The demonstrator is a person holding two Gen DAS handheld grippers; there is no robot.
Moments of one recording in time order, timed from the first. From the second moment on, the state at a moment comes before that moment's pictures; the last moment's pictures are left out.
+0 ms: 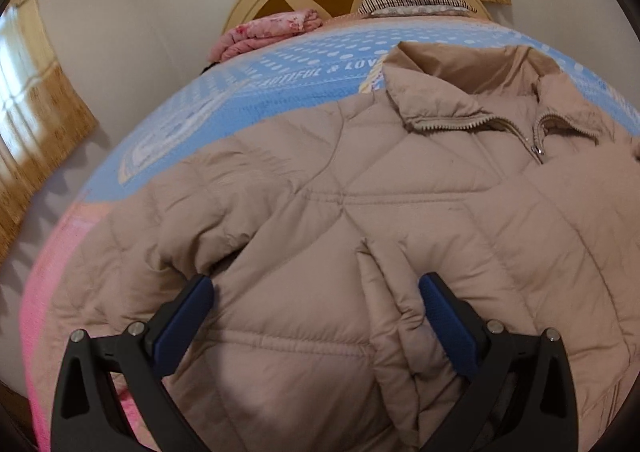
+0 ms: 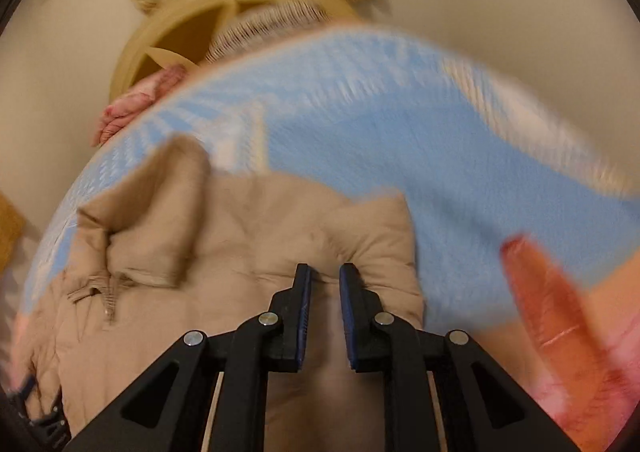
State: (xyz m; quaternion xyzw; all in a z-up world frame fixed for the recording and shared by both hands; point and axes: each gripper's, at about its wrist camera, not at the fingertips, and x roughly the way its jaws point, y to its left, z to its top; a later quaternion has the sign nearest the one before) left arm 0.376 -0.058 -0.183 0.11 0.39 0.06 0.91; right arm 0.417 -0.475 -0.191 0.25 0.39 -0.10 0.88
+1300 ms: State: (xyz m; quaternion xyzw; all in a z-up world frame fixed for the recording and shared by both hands) left arm 0.380 -0.054 -0.187 0.08 0.40 0.04 0.91; right arm 0.345 -0.312 -0.191 0.06 0.43 -0.09 0.90
